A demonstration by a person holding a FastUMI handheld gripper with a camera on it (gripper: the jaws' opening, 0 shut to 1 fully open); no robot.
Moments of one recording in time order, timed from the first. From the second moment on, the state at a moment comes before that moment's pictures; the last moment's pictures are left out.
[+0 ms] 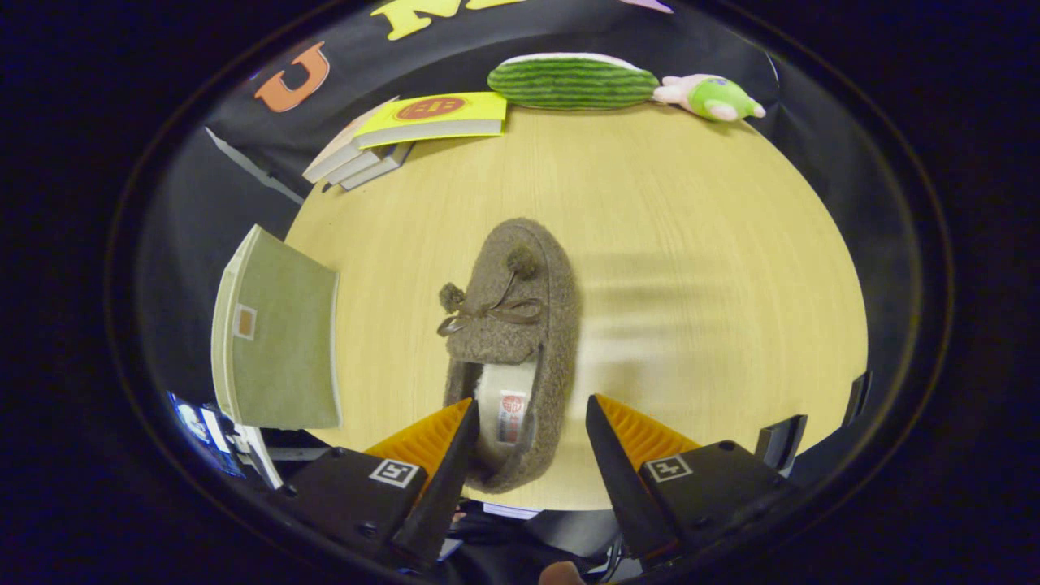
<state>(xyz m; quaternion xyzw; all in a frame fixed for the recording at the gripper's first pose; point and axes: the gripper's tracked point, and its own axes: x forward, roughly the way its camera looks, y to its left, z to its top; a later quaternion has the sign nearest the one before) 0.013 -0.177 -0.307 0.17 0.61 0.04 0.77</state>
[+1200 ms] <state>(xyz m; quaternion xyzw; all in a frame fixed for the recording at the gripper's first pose) 0.019 -0.066 -0.159 0.36 0.54 0.08 0.76</state>
